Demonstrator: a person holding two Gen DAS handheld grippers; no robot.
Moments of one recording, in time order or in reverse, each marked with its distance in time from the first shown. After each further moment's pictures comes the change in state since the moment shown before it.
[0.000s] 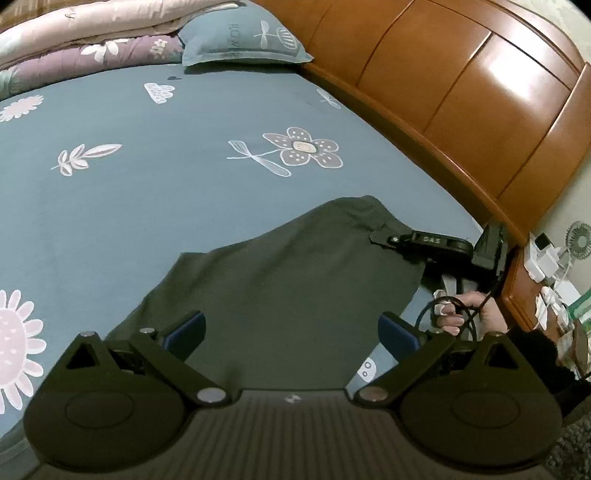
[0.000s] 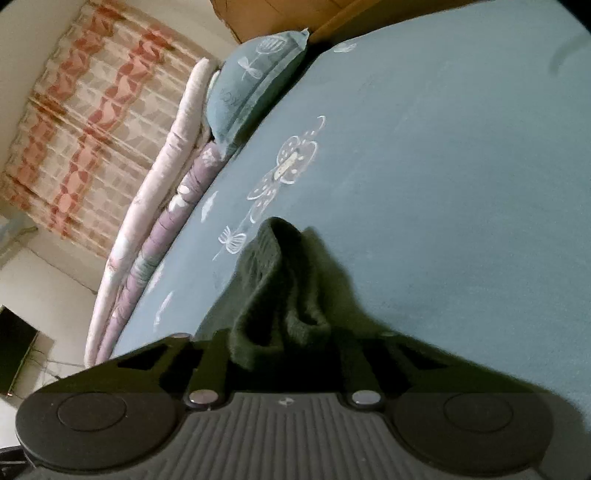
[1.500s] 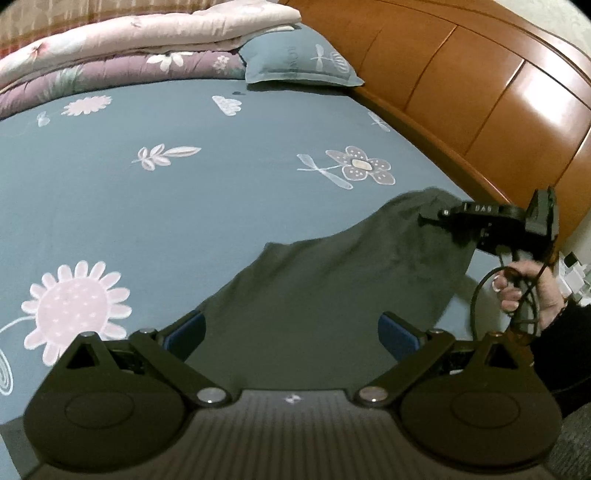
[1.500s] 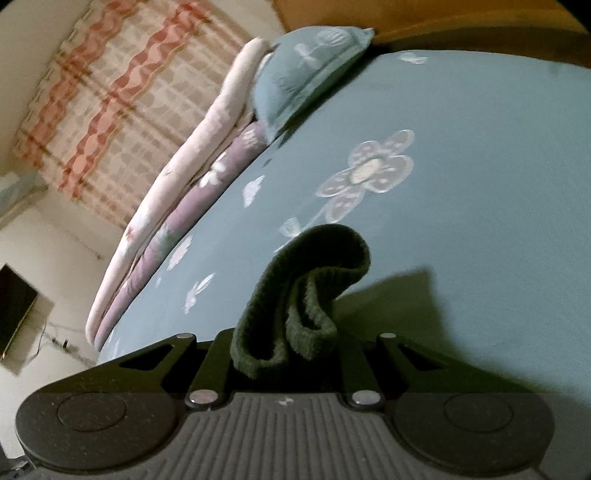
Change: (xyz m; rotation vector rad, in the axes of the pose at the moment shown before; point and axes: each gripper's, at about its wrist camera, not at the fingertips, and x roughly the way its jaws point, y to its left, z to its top) left arm -0.055 0.044 -0.034 -0.064 -0.072 0.116; right arm 0.006 0.108 0.011 -0.152 0.075 -0.024
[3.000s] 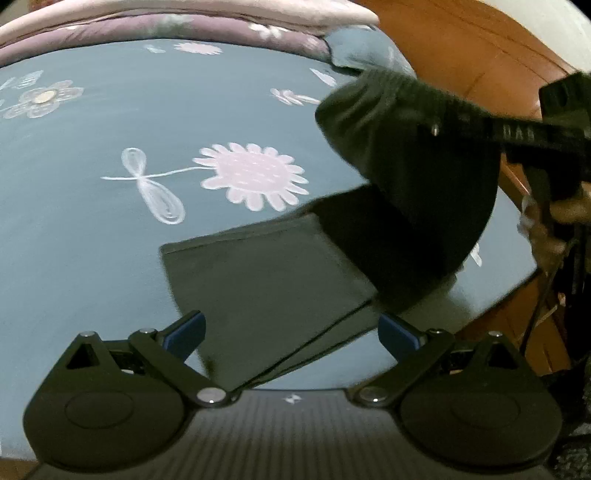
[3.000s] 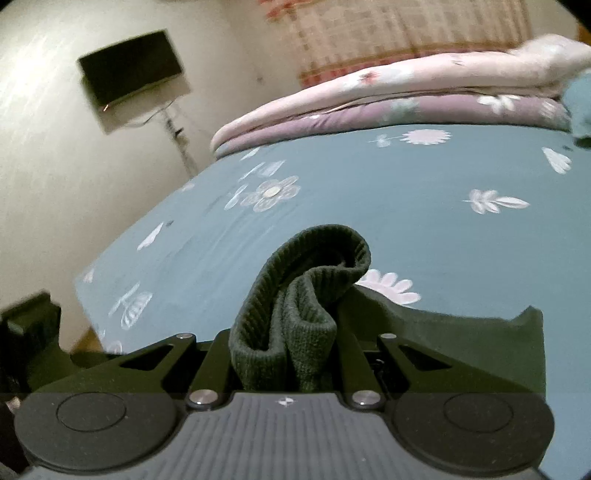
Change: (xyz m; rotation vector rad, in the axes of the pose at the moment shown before) left arm -0.115 0.163 -0.147 -0.164 0.007 0.031; right arm 0.060 0.350 -0.212 -0.713 0.346 0.263
